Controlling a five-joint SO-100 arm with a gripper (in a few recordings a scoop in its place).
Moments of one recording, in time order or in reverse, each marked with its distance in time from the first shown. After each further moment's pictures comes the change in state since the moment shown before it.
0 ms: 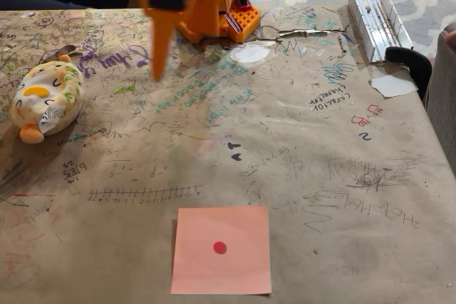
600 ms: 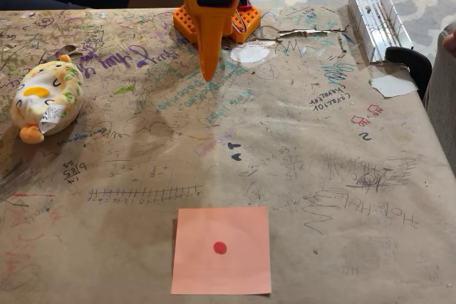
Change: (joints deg) arm -26.5 50.0 23.6 5.0 19.1
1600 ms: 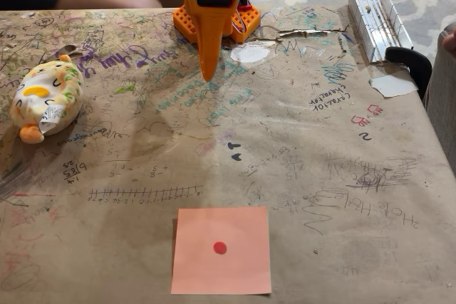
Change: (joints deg) arm 0.0 0.0 0.0 0.0 0.0
